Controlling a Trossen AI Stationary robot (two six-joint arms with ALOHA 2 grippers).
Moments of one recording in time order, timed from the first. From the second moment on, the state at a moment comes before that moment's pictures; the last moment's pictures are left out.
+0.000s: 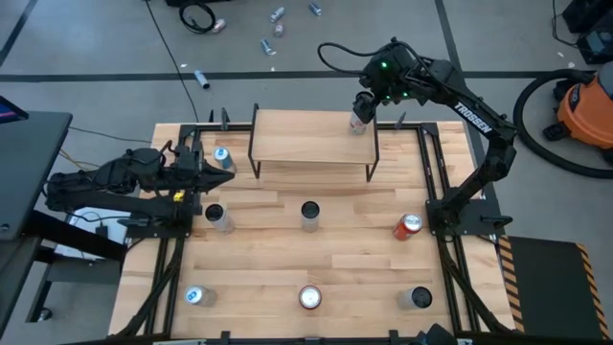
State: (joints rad) left arm 0.00 0.56 0.79 -0.35 -0.14 -0.12; right arm -0.60 1.57 1.95 -1.18 0.15 -0.02
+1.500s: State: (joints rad) left arm 0.02 0.56 0.79 -0.32 -0.06 0.06; right arm -0.60 1.57 1.95 -1.14 0.16 -0.04
